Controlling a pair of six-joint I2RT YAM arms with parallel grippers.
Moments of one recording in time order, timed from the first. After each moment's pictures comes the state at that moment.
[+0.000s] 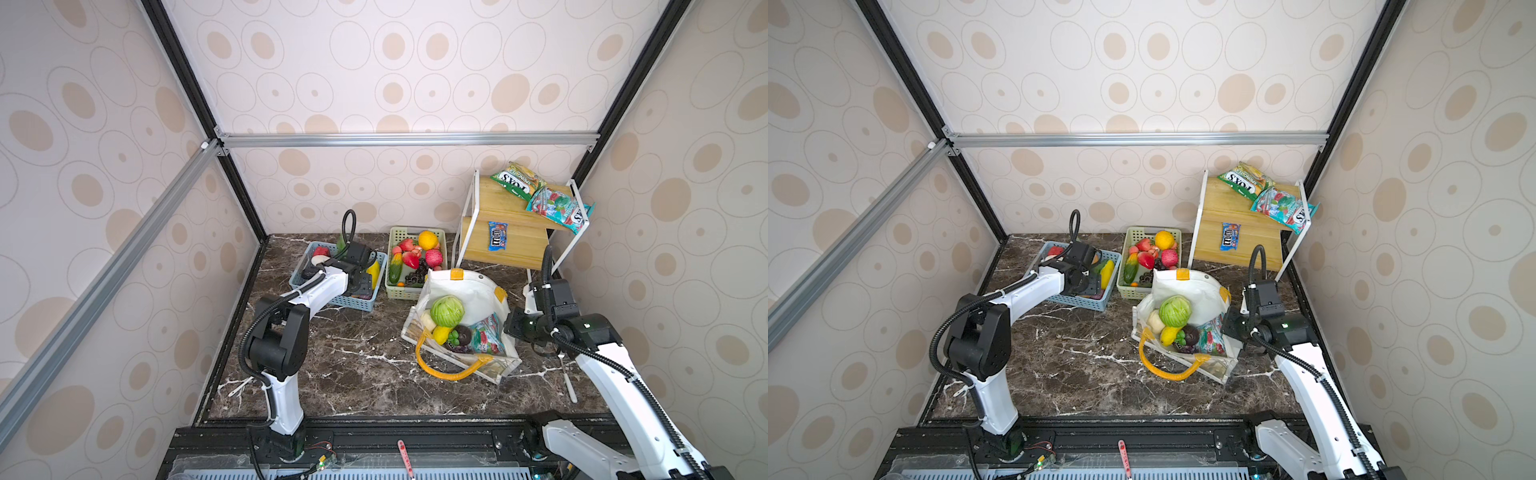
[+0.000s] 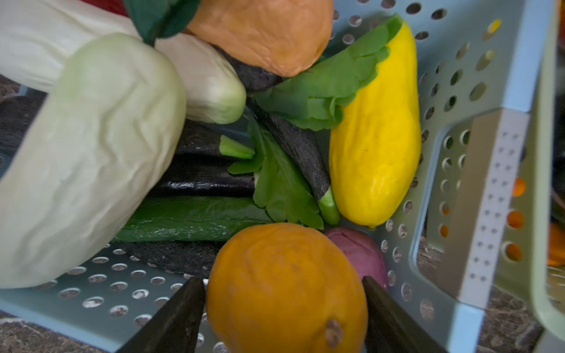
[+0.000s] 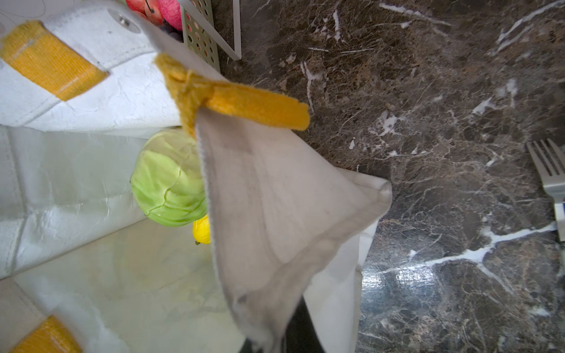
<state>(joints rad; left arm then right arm) -0.36 1.89 1.42 -0.62 -0.25 -0.34 0.17 0.97 1.00 -1.01 -0.10 0.55</state>
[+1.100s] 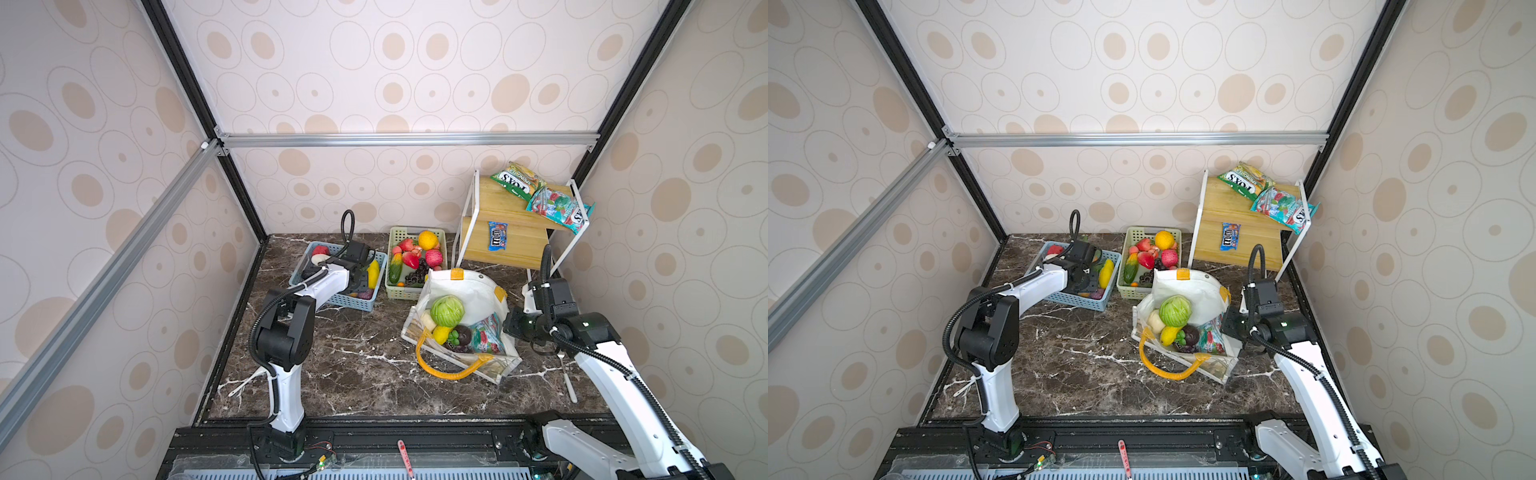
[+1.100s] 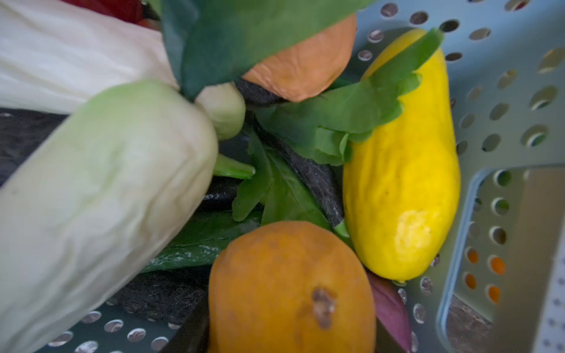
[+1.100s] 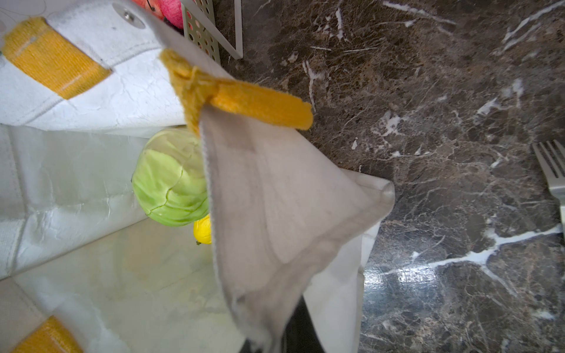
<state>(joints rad) -0.33 1.97 1.47 -0.58 -0.23 -0.35 0.17 0.98 1.00 -1.00 -0.10 0.55</state>
